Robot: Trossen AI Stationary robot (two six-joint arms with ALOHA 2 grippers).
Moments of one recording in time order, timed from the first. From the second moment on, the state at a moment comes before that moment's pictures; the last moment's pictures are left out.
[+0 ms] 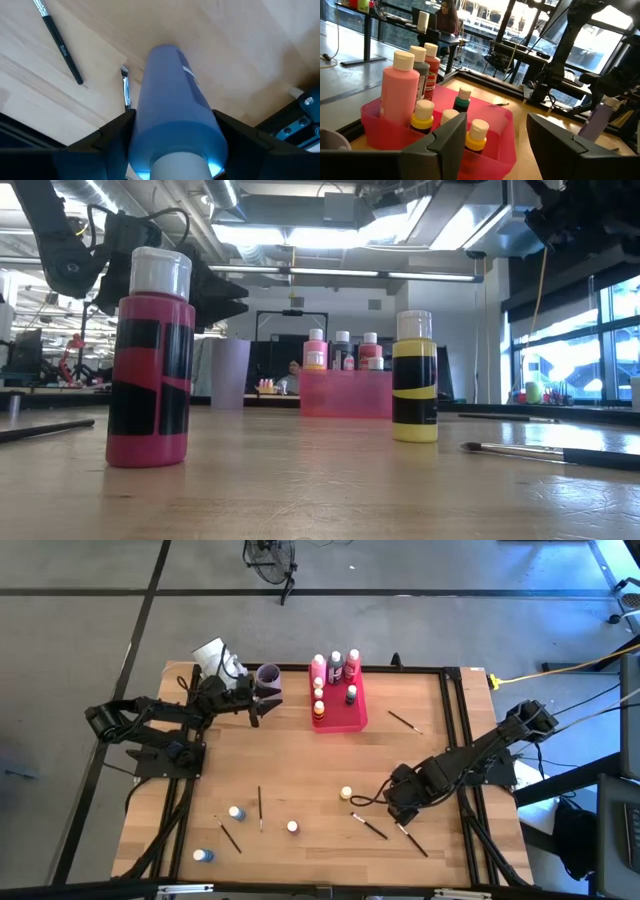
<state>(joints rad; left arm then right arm) 0.73 1.30 0.22 1.08 0.50 -0.30 0.53 1.51 1.13 -1.21 -0.15 1.35</state>
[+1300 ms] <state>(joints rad) 0.73 1.30 0.22 1.08 0.55 -0.30 0.00 1.51 1.58 -1.27 0.00 0.73</state>
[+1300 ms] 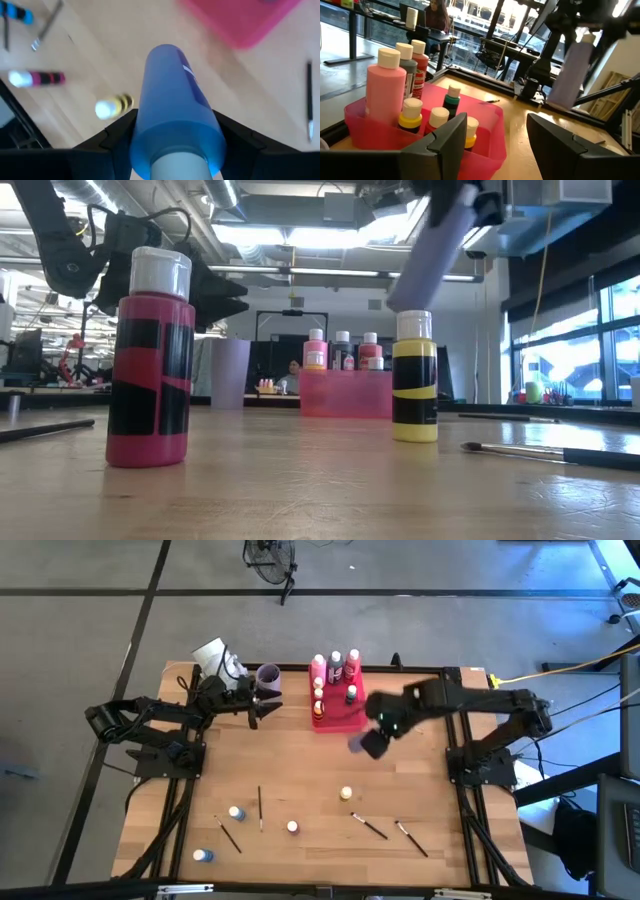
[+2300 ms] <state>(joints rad) 0.73 1.30 0.22 1.07 0.56 -0.26 -0.42 2.03 2.17 -1.57 -0.13 0.40</state>
